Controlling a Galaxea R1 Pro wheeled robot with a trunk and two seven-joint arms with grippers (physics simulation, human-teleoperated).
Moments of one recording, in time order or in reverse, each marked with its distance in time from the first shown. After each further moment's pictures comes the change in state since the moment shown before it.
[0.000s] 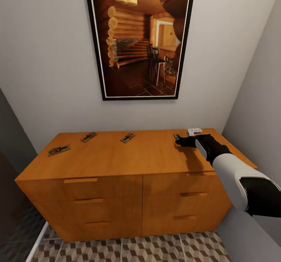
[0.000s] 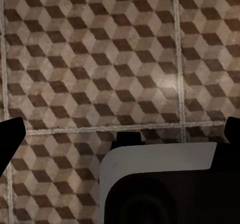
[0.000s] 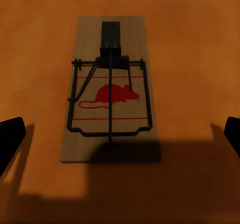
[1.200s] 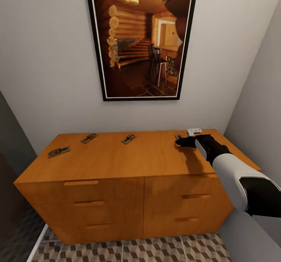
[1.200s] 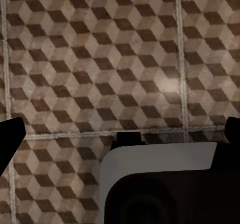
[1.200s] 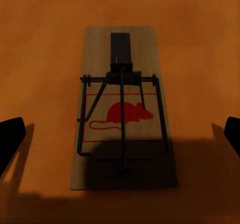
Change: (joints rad) left arm 0.000 0.000 0.000 0.000 0.000 0.000 0.000; right arm 0.000 0.001 0.001 0.002 0.001 0.000 -0.002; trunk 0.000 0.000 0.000
